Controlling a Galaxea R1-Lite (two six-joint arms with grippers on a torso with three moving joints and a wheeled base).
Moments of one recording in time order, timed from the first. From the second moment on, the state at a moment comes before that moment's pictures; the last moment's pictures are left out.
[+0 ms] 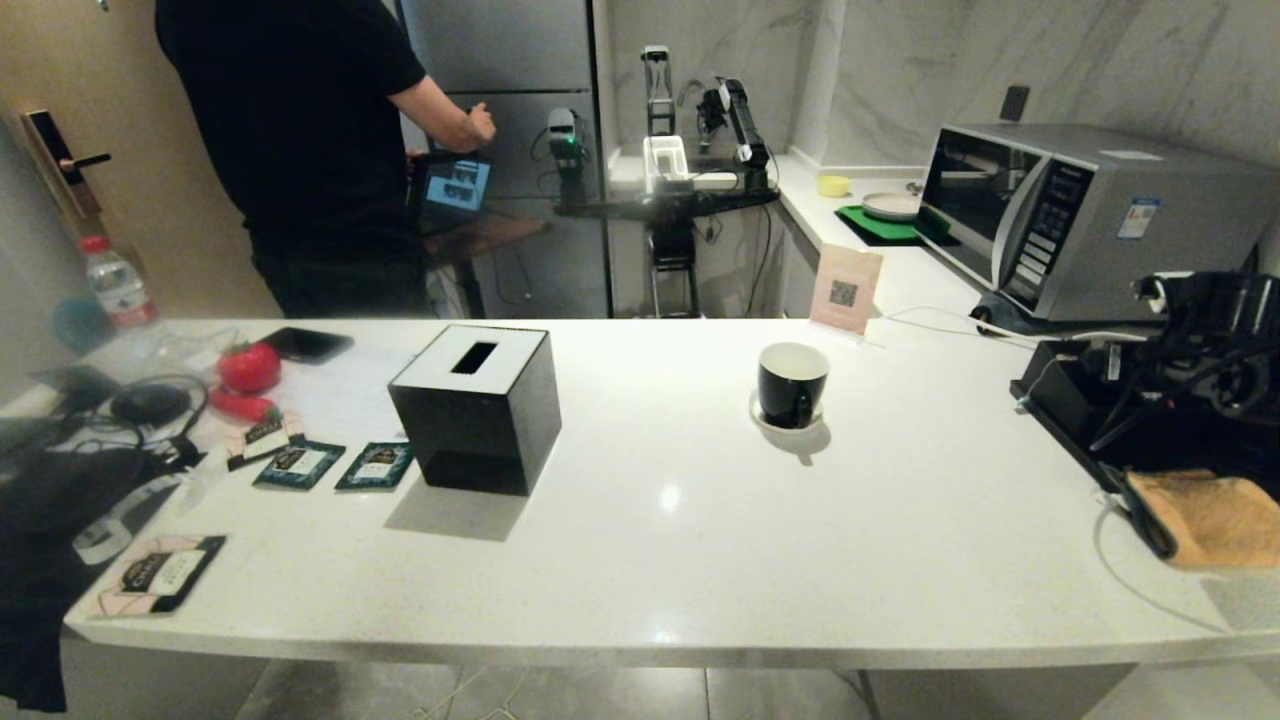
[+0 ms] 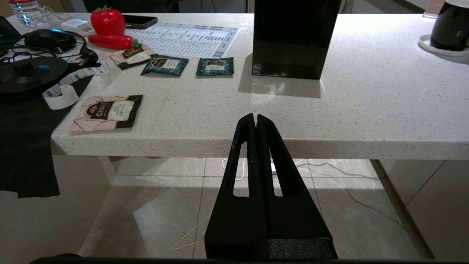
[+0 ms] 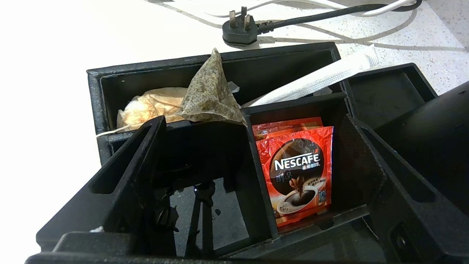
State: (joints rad) left arm 0.00 0.00 0.00 -0.01 0.00 -0.02; right arm -0.38 2.31 -1.60 -0.37 -0.06 -0.17
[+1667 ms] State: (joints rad) left arm 0.00 0.00 0.00 -0.01 0.00 -0.01; right arm -0.38 2.32 -1.61 -0.37 -0.06 -0.17
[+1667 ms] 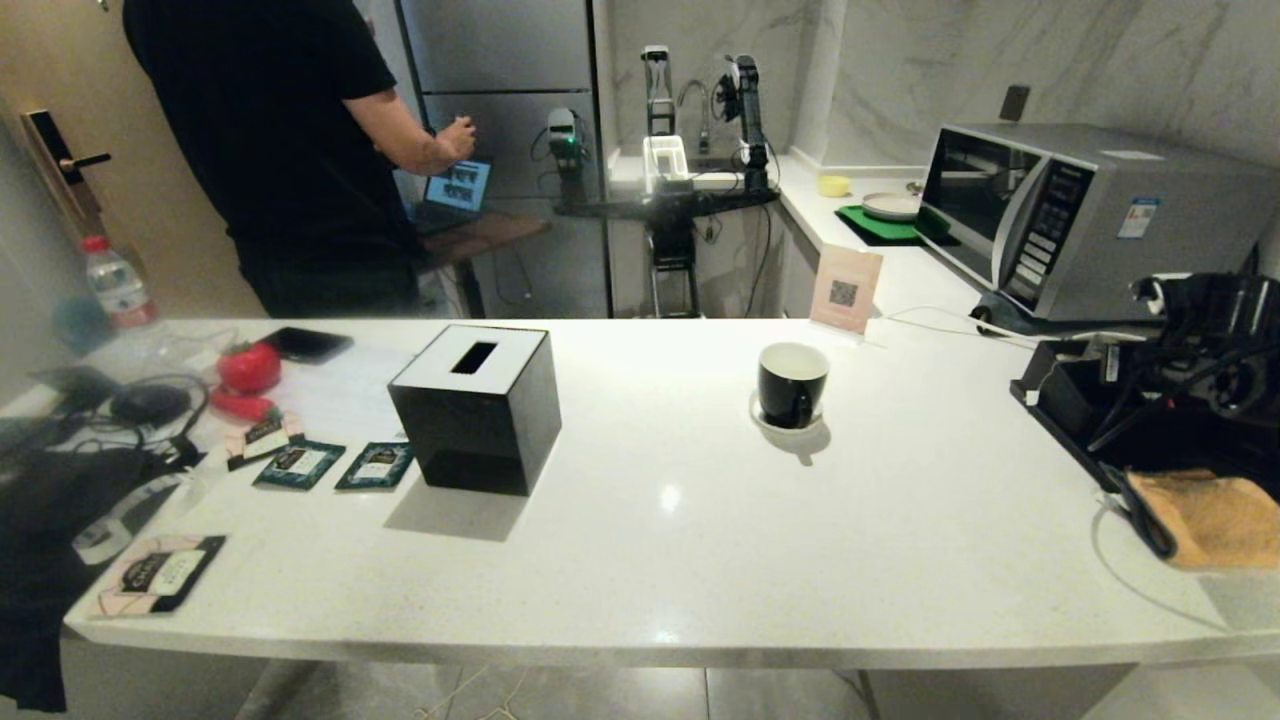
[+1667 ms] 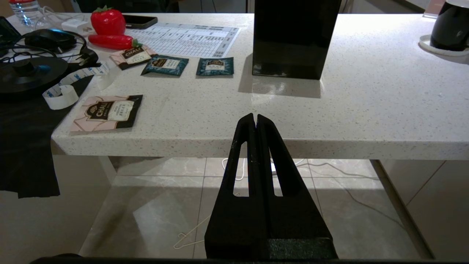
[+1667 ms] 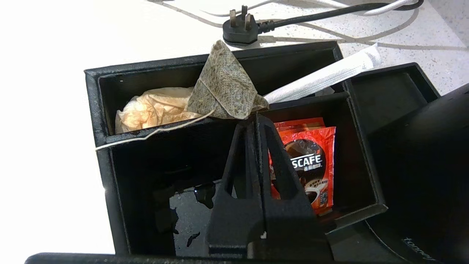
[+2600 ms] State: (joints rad) left arm 0.00 0.00 0.00 -0.01 0.00 -0.02; right arm -0.38 2.24 -1.60 -0.37 -0.06 -0.17
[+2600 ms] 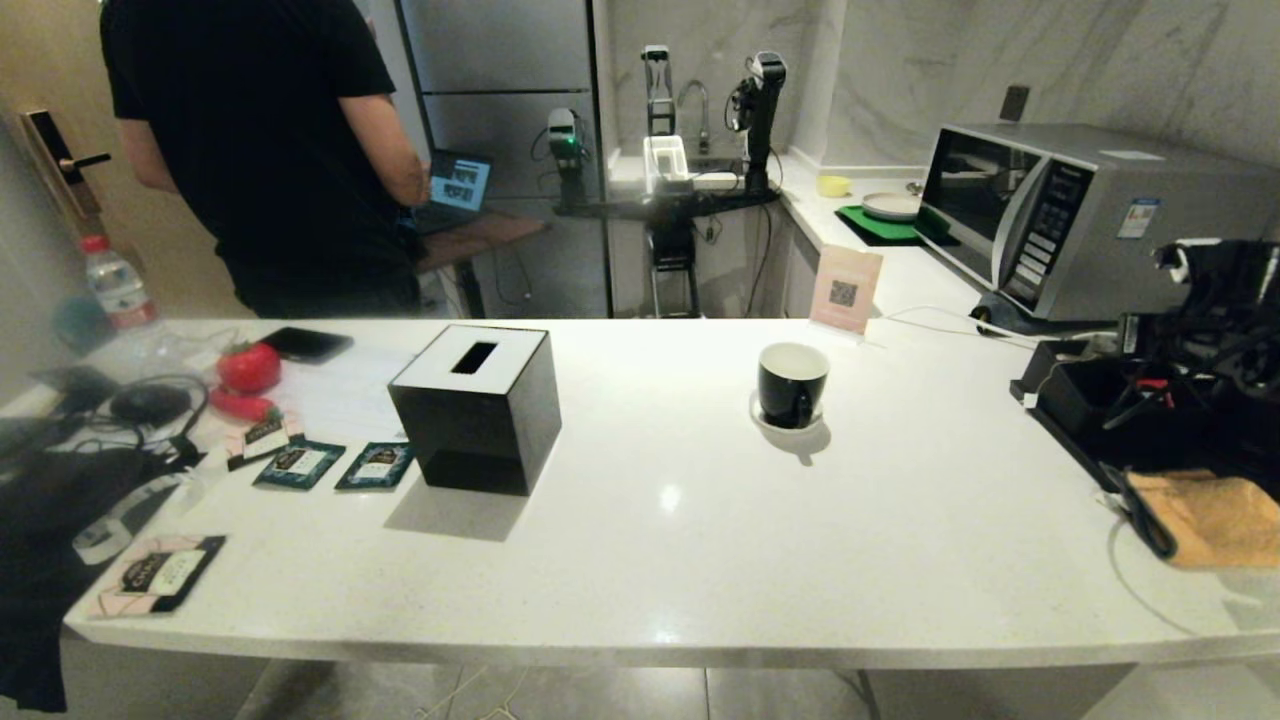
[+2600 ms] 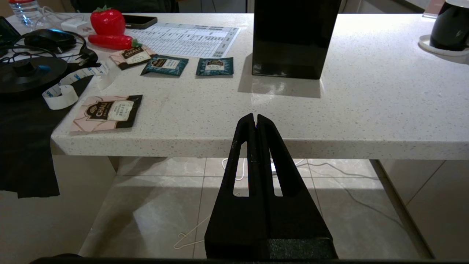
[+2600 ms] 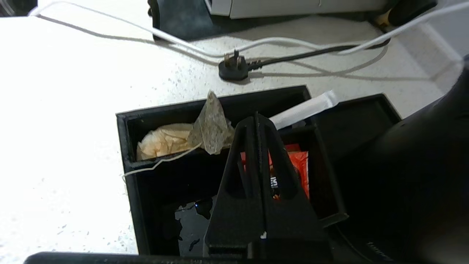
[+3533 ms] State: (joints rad) left arm 0.00 0.00 0.00 -0.01 0.00 -0.01; right arm -0.35 2.16 -1.60 -0.27 -0.11 -0.17
